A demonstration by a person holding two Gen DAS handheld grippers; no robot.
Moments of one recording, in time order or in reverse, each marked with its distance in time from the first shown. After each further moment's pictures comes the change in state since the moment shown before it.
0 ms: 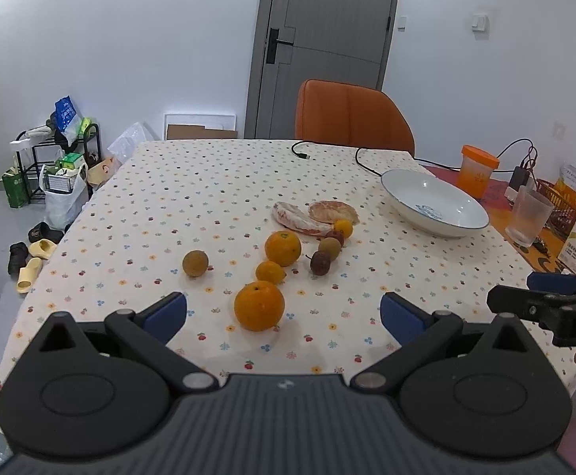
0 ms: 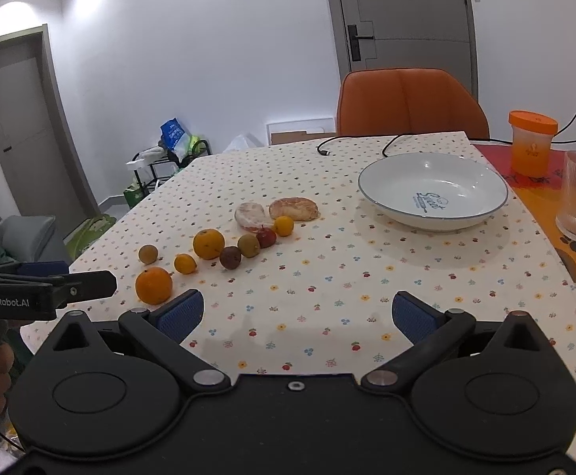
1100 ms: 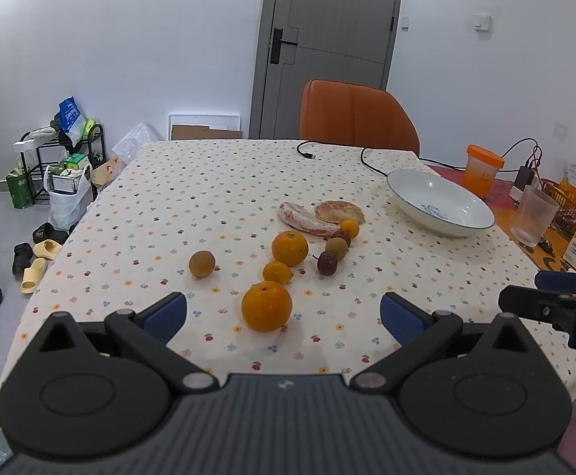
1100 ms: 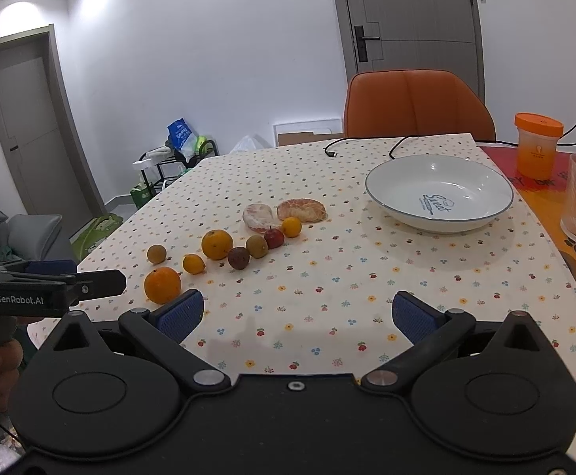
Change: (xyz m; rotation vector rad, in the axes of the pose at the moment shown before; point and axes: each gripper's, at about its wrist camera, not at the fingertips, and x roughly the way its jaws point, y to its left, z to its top) left arm 0.001 0.002 0.001 0.001 0.002 0.014; right arm -0.004 0.002 0.001 -0.010 -0.003 0.019
